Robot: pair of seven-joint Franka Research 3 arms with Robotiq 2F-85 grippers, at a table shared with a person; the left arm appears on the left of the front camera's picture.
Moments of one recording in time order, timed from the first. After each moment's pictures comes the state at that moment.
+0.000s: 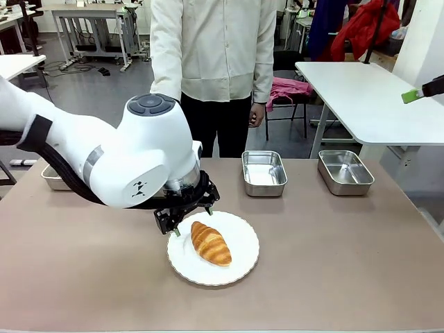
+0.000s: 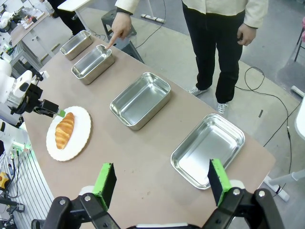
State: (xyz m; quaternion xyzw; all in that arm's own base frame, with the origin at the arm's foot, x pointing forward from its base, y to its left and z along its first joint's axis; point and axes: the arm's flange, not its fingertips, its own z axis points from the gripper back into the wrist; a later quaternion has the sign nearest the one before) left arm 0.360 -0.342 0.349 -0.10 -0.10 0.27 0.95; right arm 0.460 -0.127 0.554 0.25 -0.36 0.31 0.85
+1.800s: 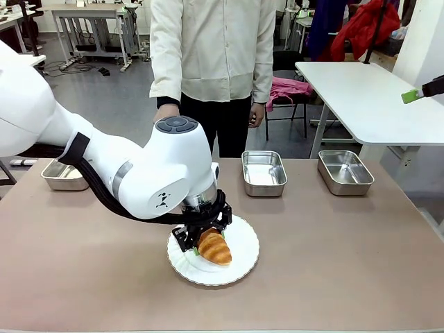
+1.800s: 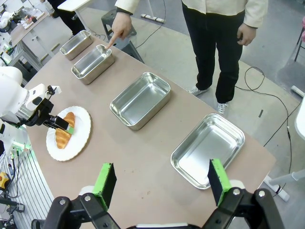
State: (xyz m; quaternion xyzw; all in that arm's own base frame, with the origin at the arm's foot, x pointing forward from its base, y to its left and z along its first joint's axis) left arm 0.360 -0.373 0.307 -0.08 -0.04 0.26 0.96; right arm 0.460 -0.127 0.554 0.25 -0.36 0.31 0.85
